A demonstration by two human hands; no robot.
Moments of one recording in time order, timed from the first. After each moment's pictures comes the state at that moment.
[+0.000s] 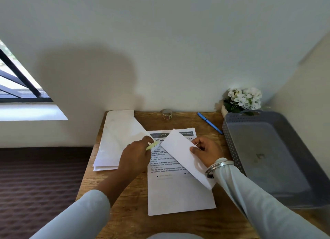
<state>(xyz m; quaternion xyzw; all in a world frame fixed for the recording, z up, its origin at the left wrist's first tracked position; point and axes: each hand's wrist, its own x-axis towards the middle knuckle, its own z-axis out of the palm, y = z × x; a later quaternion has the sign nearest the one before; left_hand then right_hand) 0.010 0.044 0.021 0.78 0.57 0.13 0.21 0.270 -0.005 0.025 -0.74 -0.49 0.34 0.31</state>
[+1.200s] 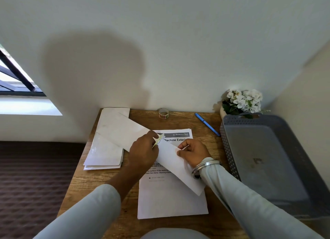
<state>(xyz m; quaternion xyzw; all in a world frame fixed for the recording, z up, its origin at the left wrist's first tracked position) 0.063 0.052 0.015 0.73 0.62 0.18 0.25 0.254 0.011 0.026 -0.74 -0.47 0.39 0.26</state>
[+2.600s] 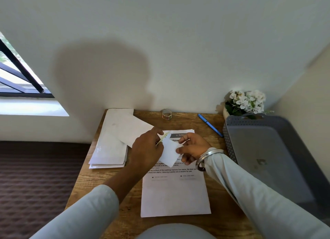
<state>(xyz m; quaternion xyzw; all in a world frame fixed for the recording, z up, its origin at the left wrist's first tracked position) 0.065 0.040 0.046 0.73 0.61 0.21 0.22 0.248 0.022 0.069 -0.69 -0.37 0.57 0.26</state>
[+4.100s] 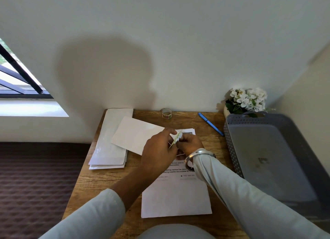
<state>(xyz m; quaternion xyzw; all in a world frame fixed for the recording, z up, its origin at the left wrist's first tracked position) 0.094 0.027 0.058 0.75 0.55 0.26 0.27 0.226 0.027 0.050 -0.69 -0.33 0.54 0.36</state>
